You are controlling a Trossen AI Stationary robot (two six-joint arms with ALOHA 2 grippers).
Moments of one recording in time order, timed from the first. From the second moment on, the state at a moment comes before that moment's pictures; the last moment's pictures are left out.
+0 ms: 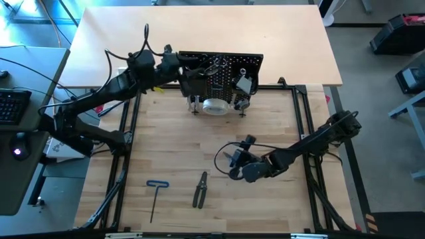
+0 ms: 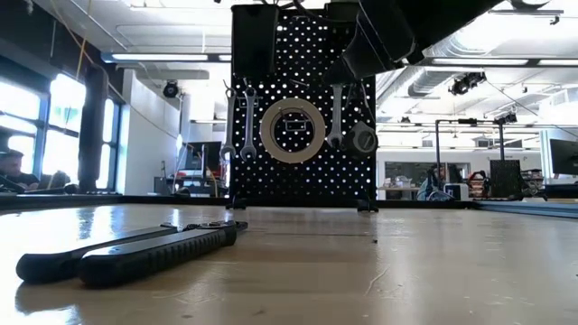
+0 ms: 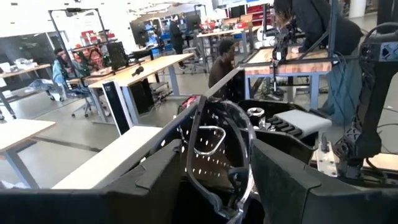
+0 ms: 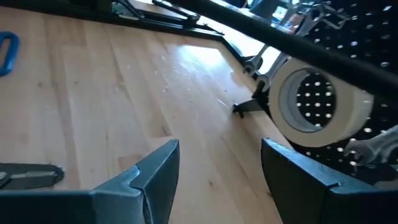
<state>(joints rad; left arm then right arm) 0.41 1.28 1.38 -0.14 -0.06 0.19 0.44 1.63 0.95 0.02 0.96 0.17</state>
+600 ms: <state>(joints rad) 0.42 1.22 1.38 -0.20 -0.05 0.23 0.44 1.52 0.95 0.19 1.05 0.02</state>
